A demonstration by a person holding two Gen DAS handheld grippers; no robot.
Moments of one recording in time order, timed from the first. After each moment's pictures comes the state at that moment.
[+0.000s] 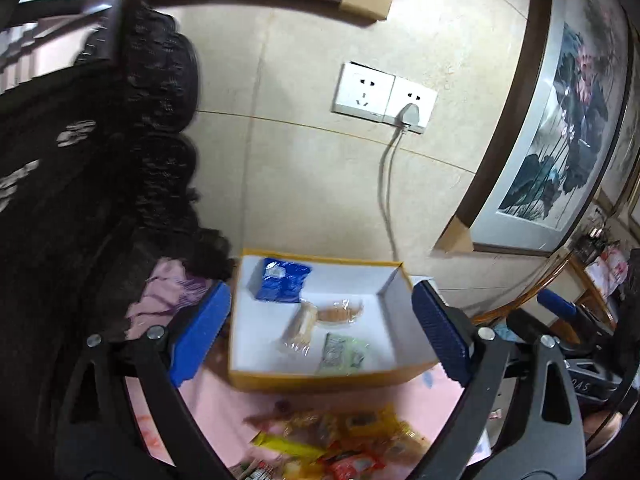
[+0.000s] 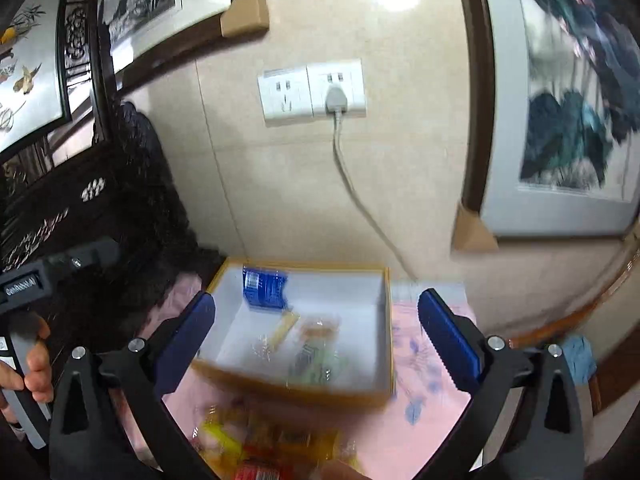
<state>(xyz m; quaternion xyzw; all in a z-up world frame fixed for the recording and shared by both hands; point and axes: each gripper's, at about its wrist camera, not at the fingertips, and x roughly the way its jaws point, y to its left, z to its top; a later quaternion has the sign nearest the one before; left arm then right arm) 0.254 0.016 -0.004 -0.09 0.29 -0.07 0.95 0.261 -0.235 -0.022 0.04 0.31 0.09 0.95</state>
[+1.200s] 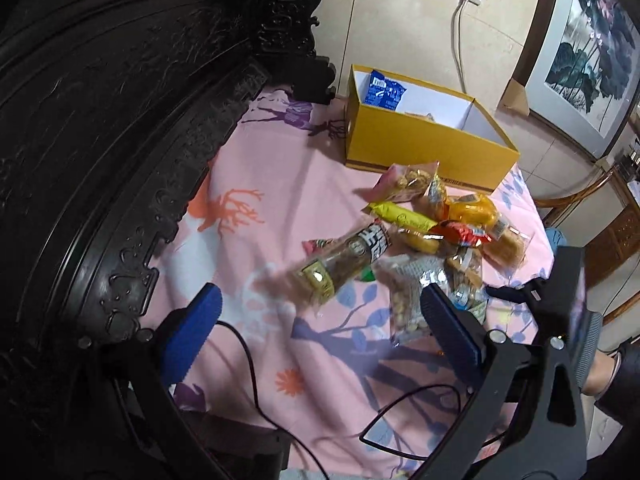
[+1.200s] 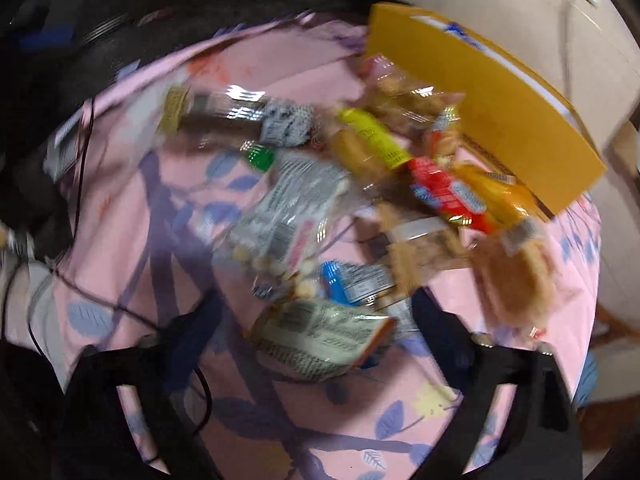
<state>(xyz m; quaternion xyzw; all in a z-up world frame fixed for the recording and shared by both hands) 0.041 0.093 -0.164 -0.07 0.43 0.01 0.90 0.092 -0.093 -0.280 -0.24 0.47 0.28 0.80</state>
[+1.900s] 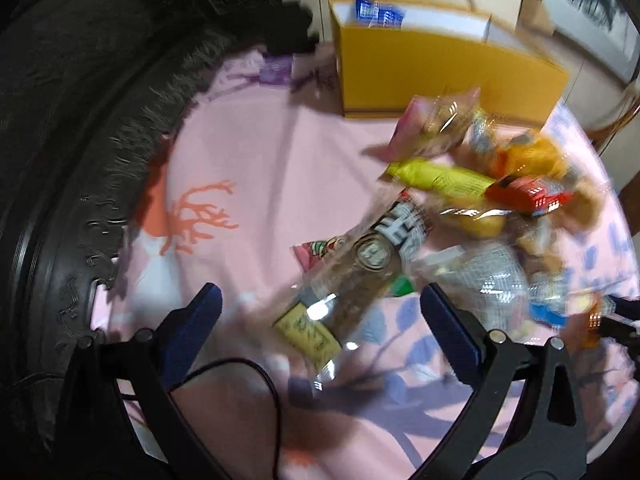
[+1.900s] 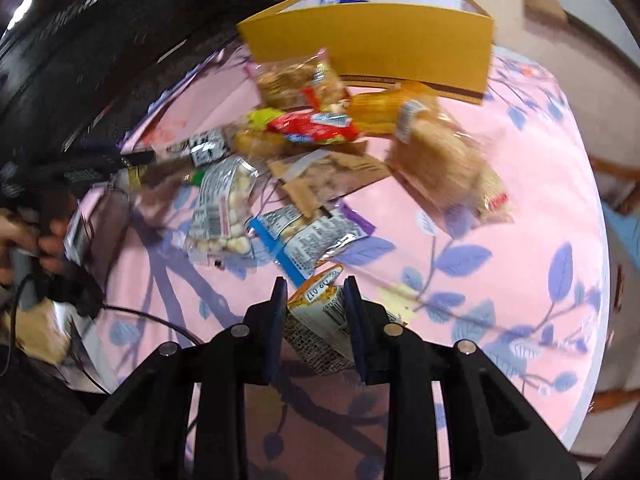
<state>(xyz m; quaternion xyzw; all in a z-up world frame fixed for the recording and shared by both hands) 0.142 0.057 -0.258 0.05 0.51 0.03 0.86 0.088 -0.203 -0.251 0.03 0.50 0.21 0.84</state>
